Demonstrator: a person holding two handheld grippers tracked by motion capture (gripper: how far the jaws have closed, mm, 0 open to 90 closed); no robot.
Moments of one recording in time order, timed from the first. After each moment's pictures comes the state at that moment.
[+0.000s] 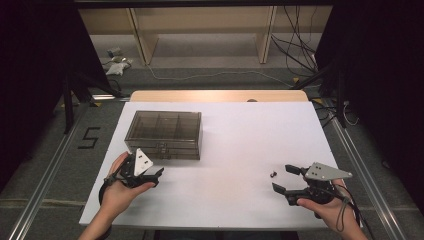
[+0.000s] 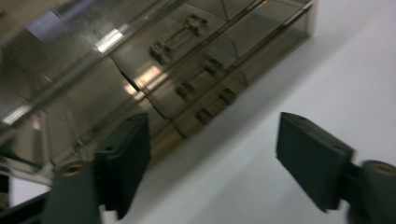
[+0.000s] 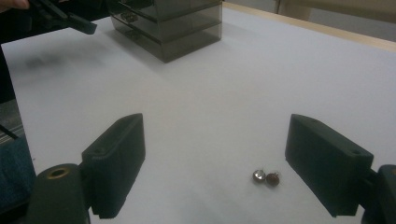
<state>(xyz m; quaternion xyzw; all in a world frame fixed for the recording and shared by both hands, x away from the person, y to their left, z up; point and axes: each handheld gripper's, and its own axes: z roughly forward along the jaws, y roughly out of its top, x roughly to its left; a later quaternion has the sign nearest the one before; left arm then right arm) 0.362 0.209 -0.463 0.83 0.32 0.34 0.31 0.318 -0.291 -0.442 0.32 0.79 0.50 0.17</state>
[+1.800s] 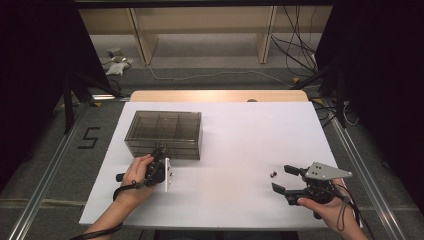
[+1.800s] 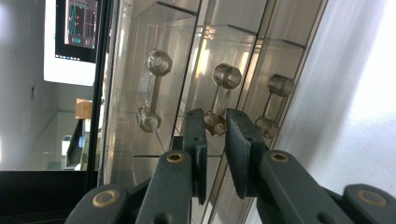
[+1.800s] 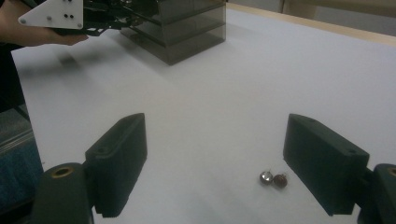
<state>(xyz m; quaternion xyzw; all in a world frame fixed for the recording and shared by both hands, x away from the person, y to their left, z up) 0.377 0.172 -0.498 0.82 0.07 0.56 0.09 0.318 -0.290 -0.442 0.32 0.79 0.50 0.15</state>
